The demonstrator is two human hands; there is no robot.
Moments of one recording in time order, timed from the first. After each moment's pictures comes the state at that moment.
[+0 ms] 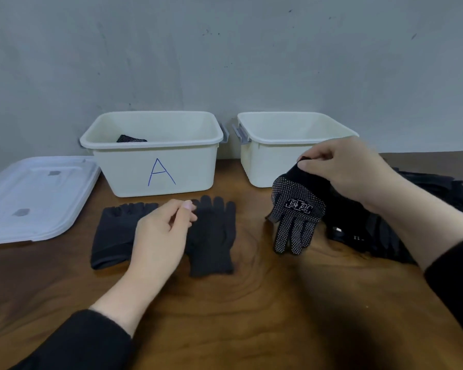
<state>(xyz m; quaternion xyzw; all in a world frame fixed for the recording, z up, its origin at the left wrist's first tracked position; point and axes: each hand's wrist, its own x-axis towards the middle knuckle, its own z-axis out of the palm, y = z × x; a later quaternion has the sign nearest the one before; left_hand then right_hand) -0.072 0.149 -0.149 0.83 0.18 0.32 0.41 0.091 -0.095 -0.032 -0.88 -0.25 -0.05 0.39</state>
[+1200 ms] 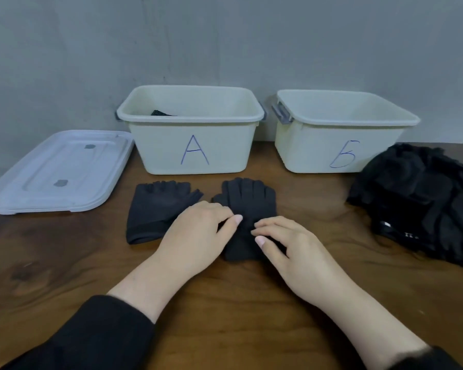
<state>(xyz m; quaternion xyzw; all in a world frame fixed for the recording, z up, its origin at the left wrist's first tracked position) -0.080 0.161 -0.156 0.96 0.08 0.15 0.22 -0.003 -0.032 -0.171 -0.86 -0.41 0.02 0.30</state>
